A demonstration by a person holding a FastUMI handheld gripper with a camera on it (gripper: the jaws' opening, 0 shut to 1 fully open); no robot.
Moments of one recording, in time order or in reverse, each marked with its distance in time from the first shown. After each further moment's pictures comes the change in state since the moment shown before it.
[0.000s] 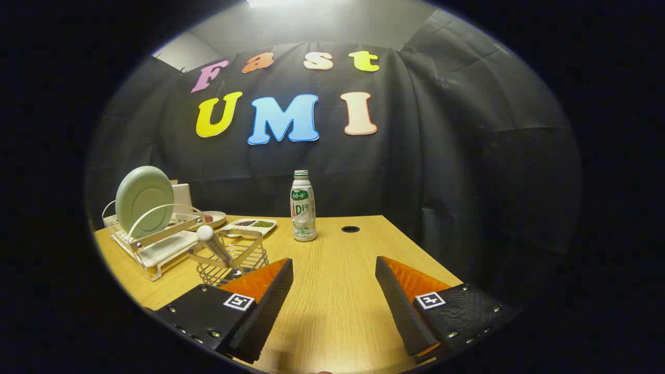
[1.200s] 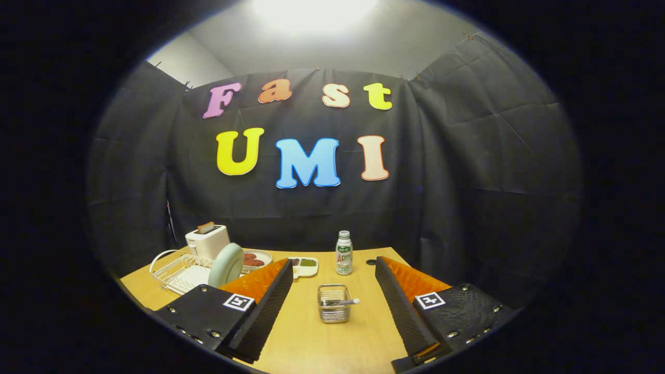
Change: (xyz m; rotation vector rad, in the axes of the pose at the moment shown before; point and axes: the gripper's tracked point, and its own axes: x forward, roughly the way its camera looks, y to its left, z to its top) arm -0.174 0.175 0.193 0.000 -0.026 0.004
